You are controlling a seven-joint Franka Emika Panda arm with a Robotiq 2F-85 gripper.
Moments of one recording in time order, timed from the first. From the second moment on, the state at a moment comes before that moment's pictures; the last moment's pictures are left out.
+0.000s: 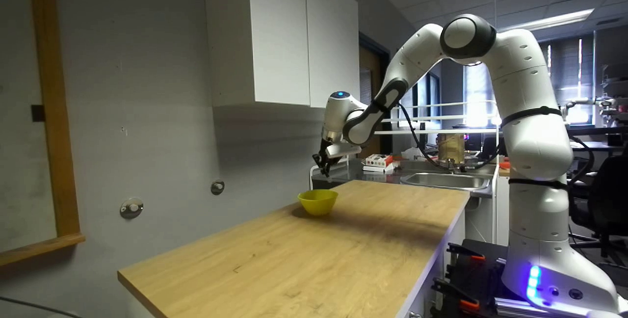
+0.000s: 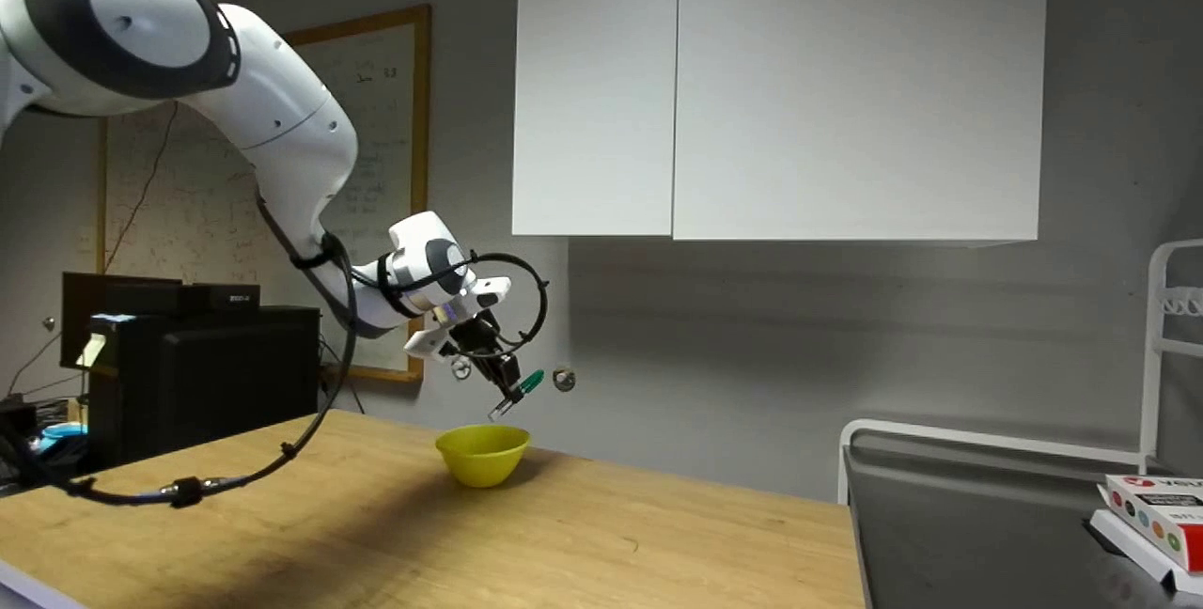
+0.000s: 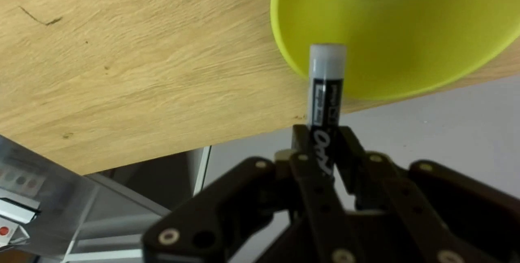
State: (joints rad) arm -0.03 0.20 -0.06 -2.07 -0.65 2.70 0.93
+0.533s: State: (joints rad) arm 0.00 0.29 -0.06 -2.04 -0.68 2.70 0.96
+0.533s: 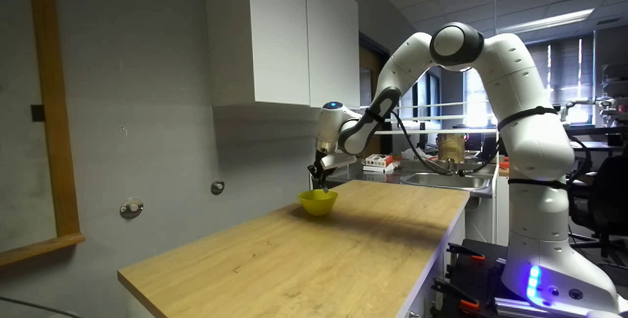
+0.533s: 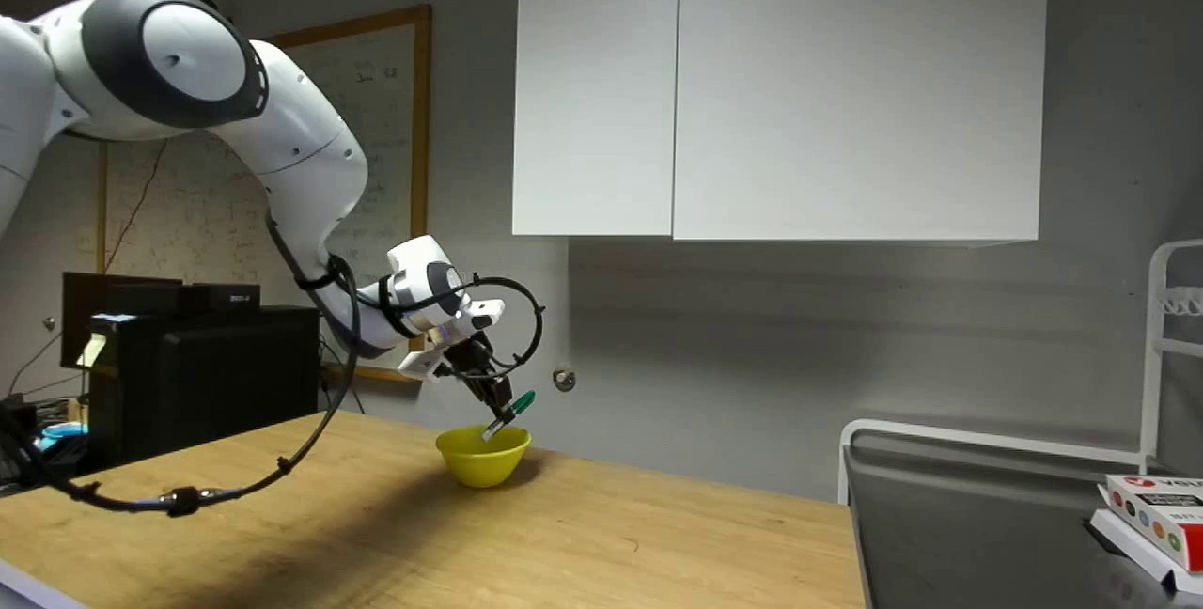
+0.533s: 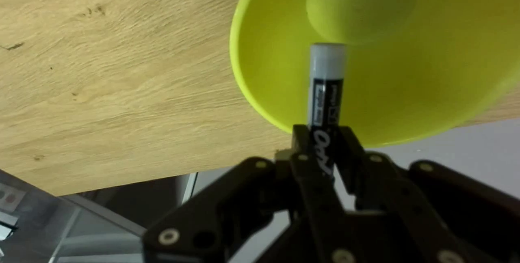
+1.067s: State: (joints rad) arm 0.07 0.37 -0.13 -1.97 -0.67 2.69 0.96
